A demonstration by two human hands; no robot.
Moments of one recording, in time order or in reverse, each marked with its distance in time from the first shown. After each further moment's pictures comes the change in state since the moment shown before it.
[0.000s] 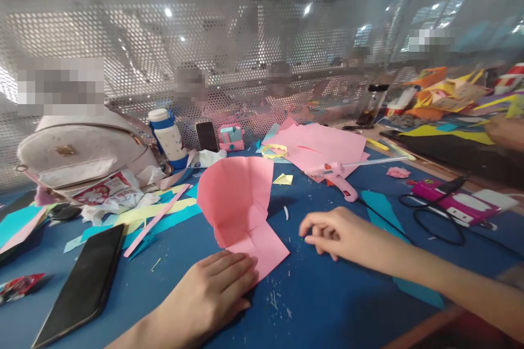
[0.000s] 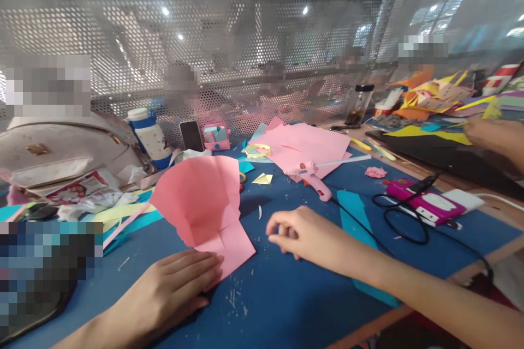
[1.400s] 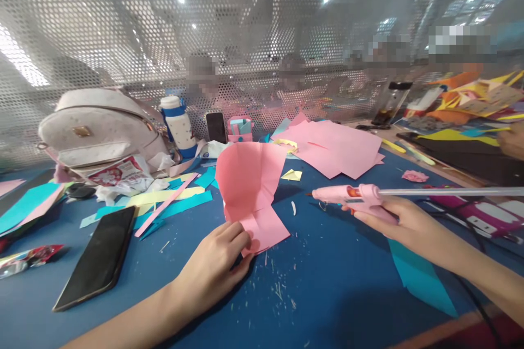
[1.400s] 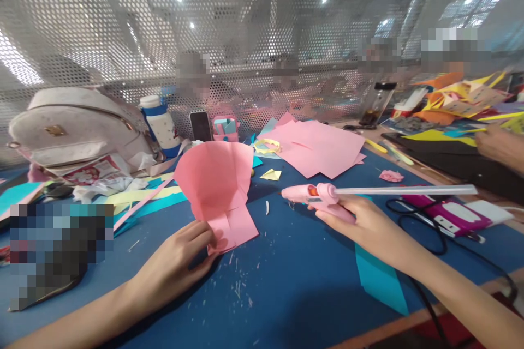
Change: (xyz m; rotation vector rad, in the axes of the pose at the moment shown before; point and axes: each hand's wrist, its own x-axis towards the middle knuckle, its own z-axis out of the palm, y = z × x) left_hand 0.008 -0.005 0.012 -0.217 0.017 -0.501; right_hand -0.027 0.039 -0.036 -0.045 0.376 0.072
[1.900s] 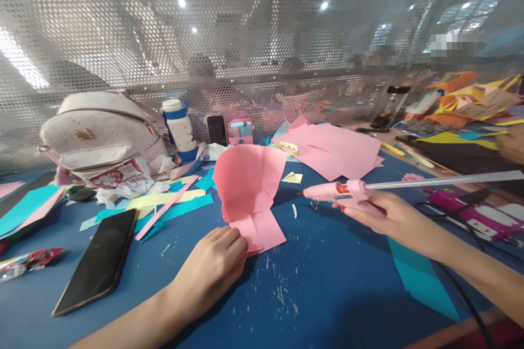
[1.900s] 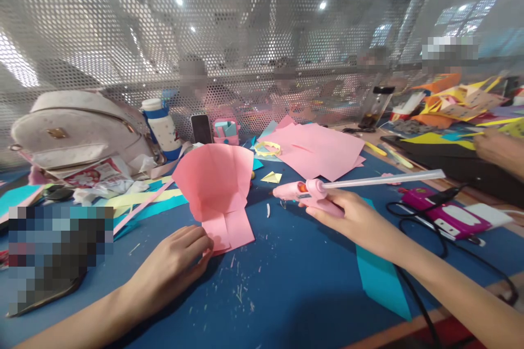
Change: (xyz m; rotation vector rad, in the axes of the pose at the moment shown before) left_hand -0.006 -0.008 -0.002 0.250 0.029 0.112; right_hand 0.013 -0.022 0.001 0.004 -0.034 -0.023
